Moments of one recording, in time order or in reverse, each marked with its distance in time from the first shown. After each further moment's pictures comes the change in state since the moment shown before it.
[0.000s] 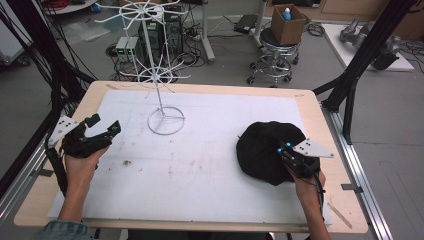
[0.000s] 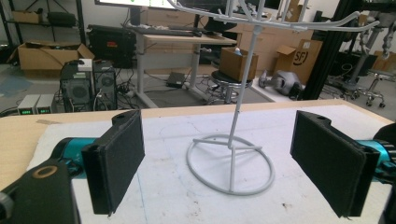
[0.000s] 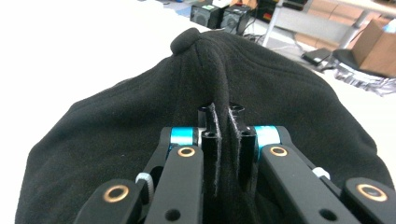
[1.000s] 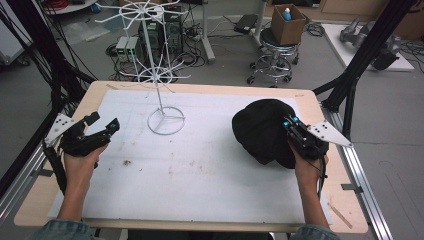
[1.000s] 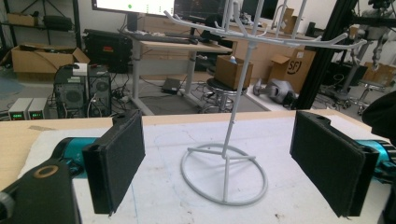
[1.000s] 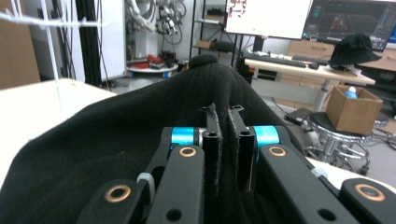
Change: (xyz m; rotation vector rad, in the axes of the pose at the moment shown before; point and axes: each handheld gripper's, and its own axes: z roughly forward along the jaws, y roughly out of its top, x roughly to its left) left arm 0.001 0.005 -0.001 -0.034 -0.015 -0.029; right arm -0.014 0.057 -0.007 -0.309 -0.051 0.100
